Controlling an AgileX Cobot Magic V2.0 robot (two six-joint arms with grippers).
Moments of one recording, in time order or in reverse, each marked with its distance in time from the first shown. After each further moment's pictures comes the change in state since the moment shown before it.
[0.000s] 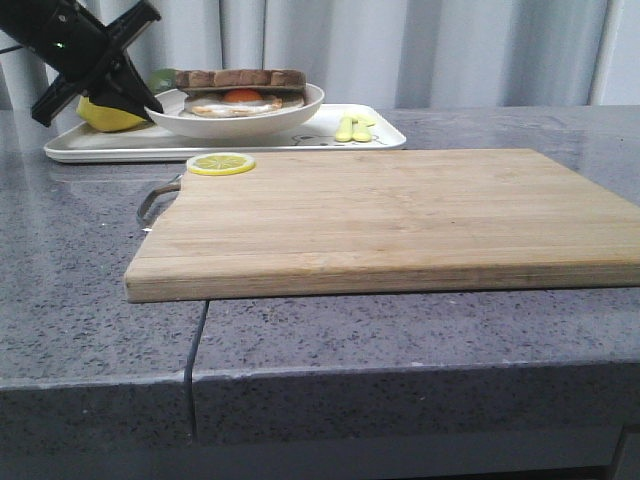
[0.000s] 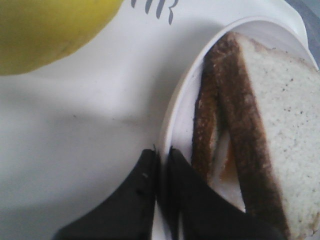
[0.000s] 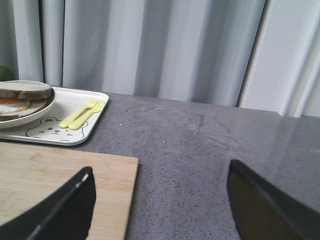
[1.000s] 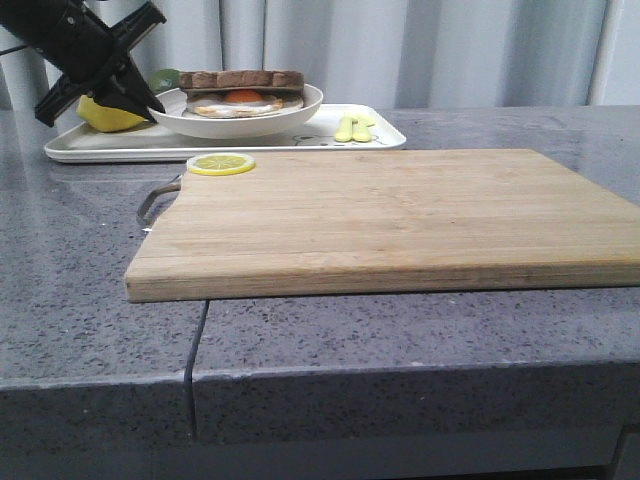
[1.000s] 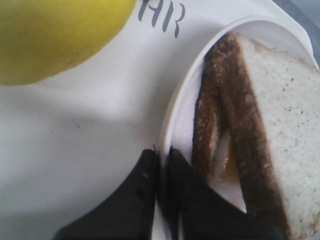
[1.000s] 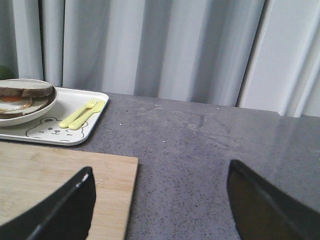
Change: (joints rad) left arm -0.007 0.000 0.000 0.045 -0.047 -0.068; right arm 0.000 0.000 0.000 0.000 0.000 0.000
